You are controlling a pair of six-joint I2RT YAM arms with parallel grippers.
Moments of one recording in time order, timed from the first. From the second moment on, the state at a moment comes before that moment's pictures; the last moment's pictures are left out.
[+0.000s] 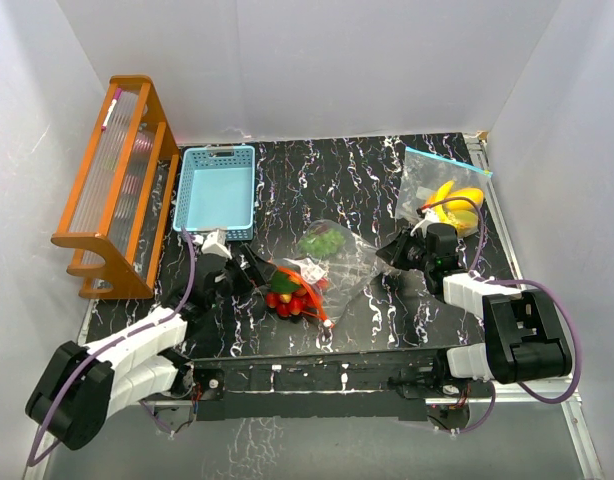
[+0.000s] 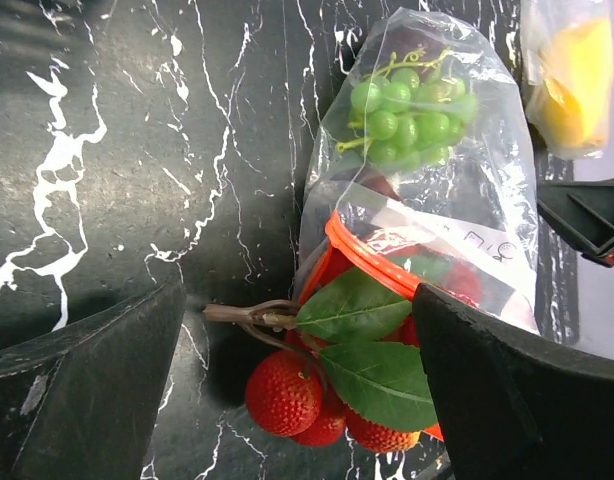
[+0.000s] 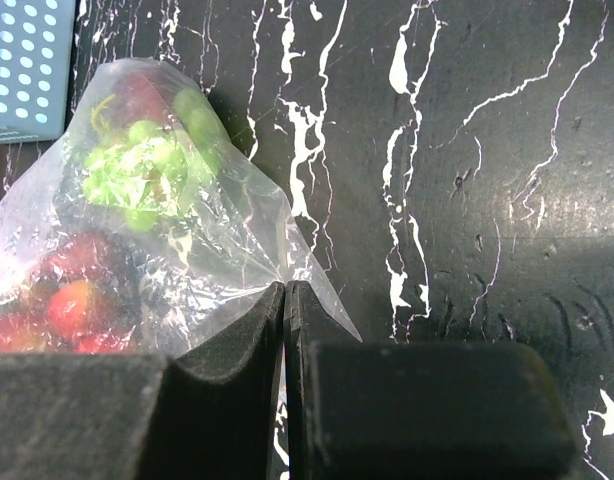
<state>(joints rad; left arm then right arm) -0.54 1.00 0.30 0.19 -0.03 -0.83 0.10 1.34 0.42 0.39 -0.42 0.48</state>
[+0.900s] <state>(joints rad) -0.50 1.40 0.12 0.85 0.09 -1.01 0.09 1.32 0.38 0.38 -0.43 0.50</state>
